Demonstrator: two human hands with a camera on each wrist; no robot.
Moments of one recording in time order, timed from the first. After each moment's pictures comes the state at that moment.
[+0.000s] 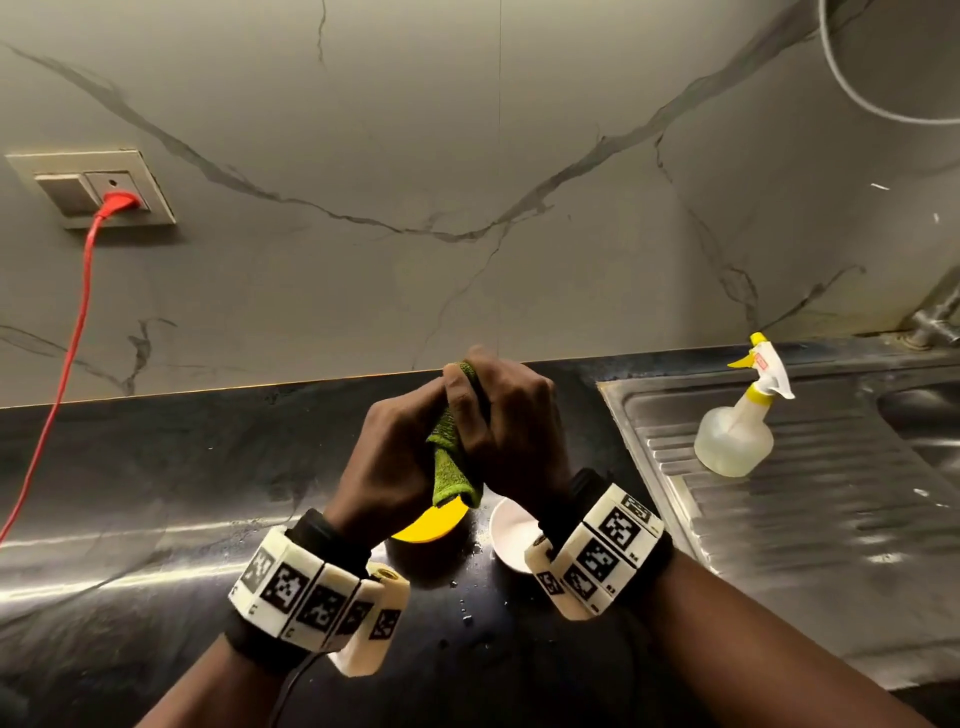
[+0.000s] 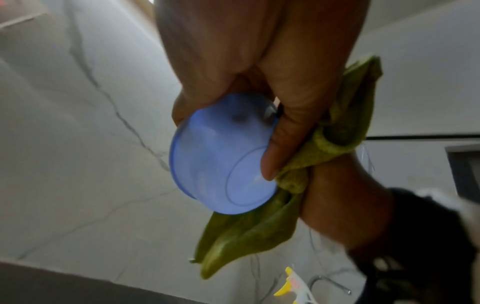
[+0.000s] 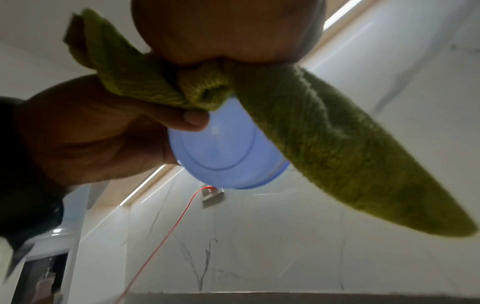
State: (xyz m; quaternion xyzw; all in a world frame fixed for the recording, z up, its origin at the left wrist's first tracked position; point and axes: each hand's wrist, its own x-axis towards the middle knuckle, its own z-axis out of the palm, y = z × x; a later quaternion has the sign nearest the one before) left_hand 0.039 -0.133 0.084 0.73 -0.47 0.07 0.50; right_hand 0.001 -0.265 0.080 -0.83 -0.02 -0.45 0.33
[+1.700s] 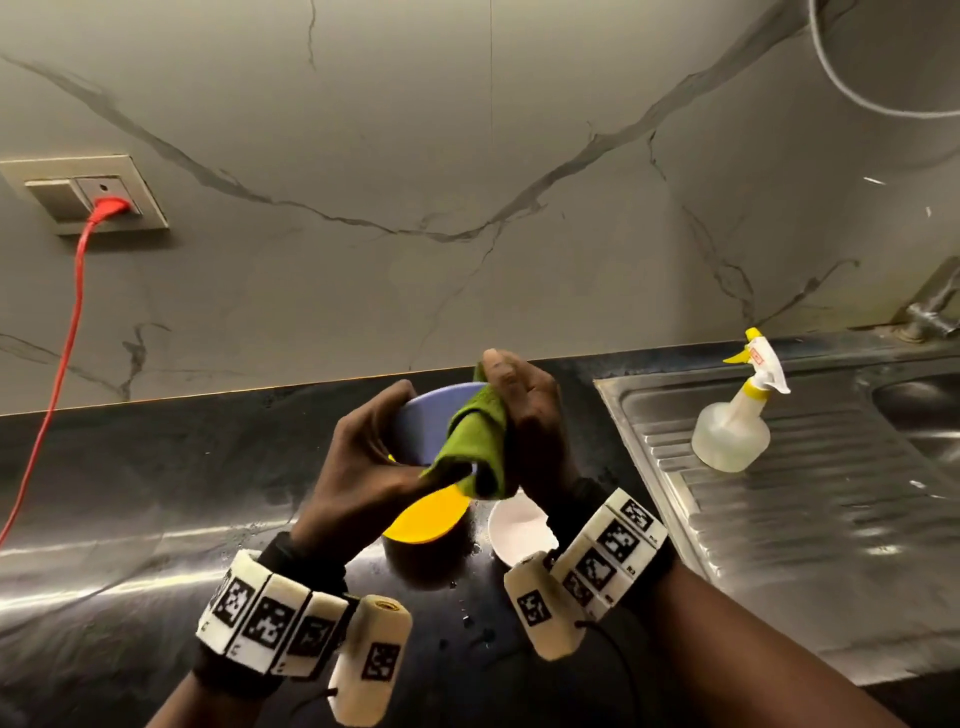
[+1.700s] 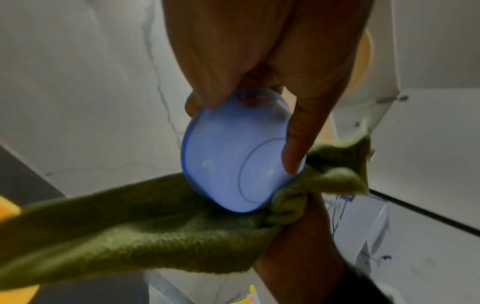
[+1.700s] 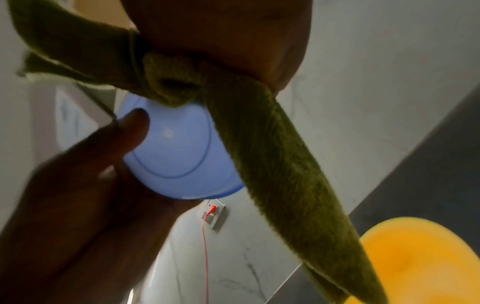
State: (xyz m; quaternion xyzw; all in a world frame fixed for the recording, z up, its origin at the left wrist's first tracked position) left_hand 0.036 -0.117 0.080 0.67 -0.38 -0.04 0.64; right_hand -0.012 -0.266 0.088 -0.71 0.06 -0.35 0.61
